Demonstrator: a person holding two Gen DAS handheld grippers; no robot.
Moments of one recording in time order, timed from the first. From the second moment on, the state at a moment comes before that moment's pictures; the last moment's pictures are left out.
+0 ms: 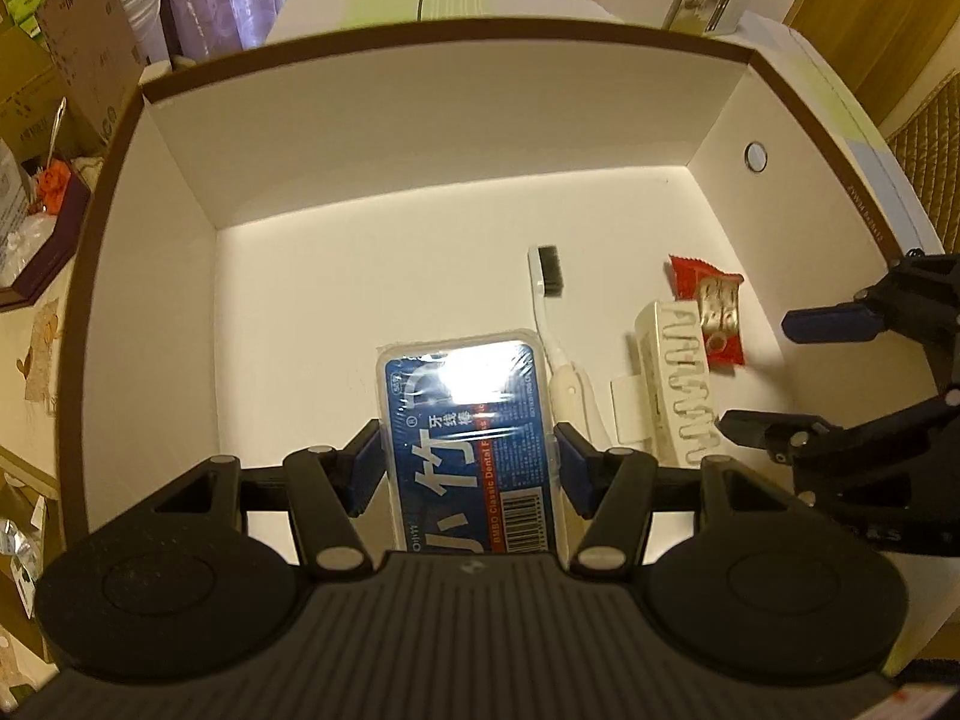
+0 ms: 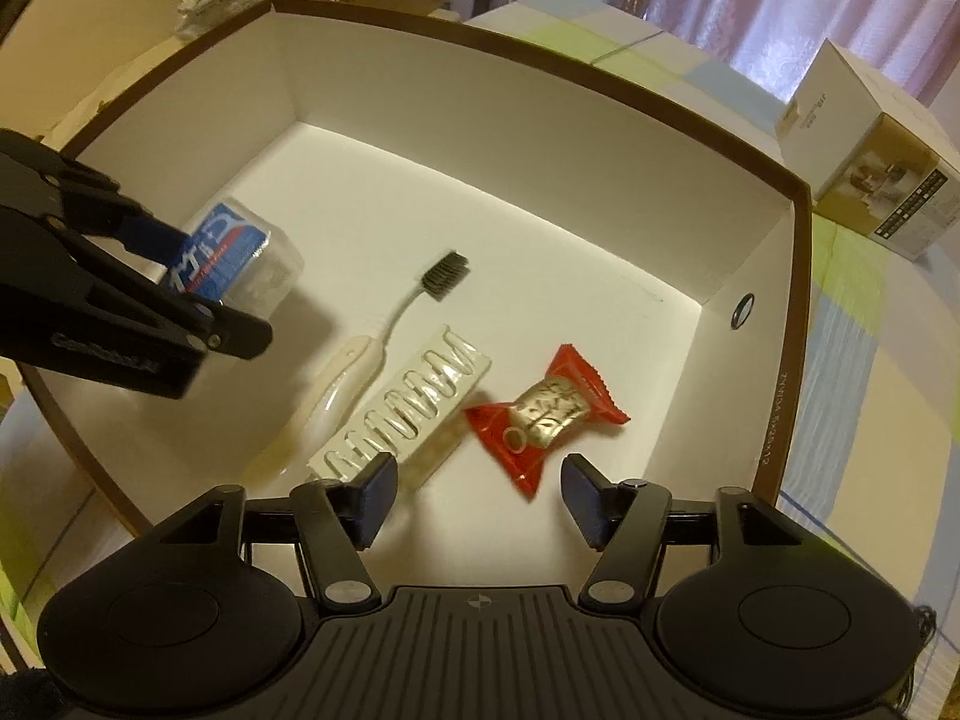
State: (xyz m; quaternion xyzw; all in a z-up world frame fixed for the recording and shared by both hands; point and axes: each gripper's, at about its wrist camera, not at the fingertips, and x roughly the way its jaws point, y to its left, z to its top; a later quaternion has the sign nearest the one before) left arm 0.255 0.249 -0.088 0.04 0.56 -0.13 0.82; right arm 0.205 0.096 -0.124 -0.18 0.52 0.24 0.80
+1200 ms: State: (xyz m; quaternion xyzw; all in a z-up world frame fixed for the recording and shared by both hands) left arm 0.222 0.244 -0.044 0.08 0.52 -0.07 0.85; right arm 0.178 0.074 -0.086 -0.13 0.48 0.25 0.83
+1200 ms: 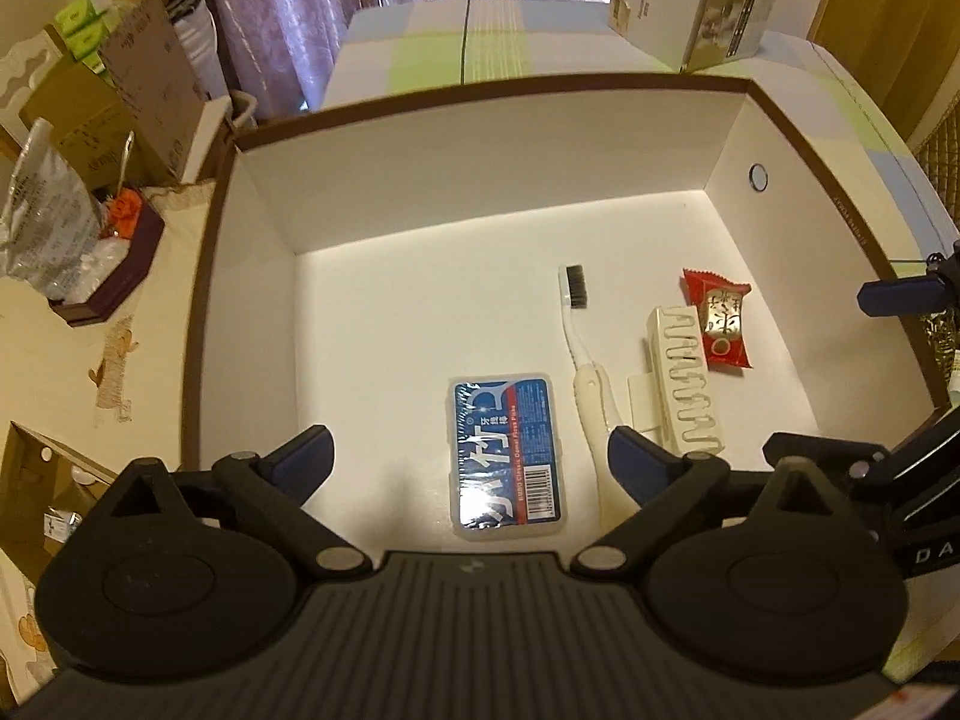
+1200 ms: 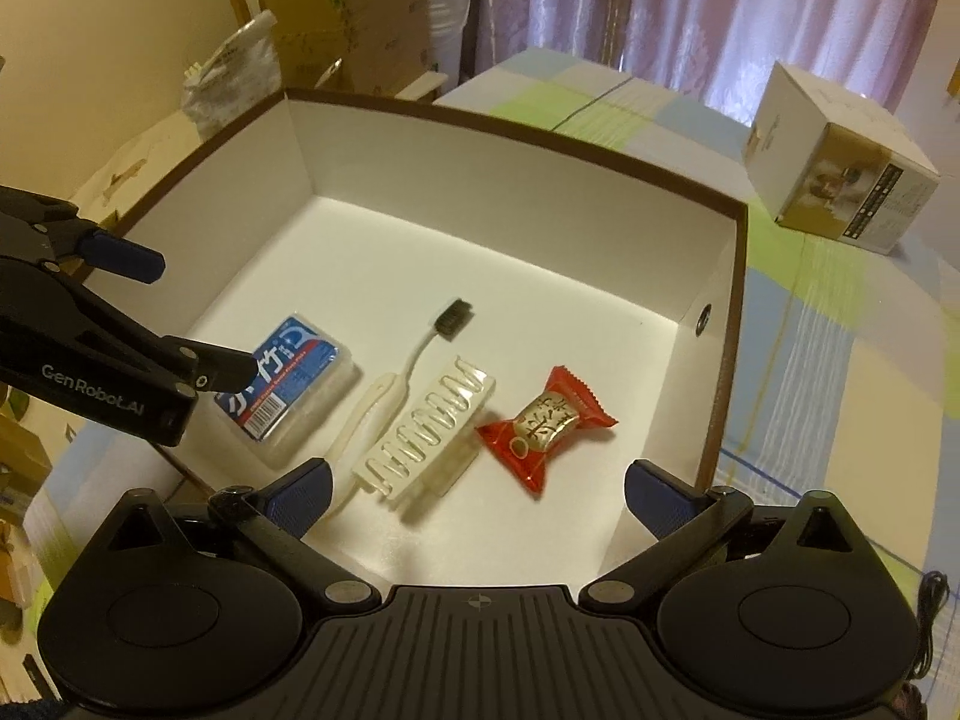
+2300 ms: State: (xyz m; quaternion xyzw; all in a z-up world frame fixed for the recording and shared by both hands) left arm 0.147 0.226 -0.006 0.06 0.49 -0.04 0.87; right arm 0.121 0.034 -0.056 -0.12 0.44 0.28 0.84
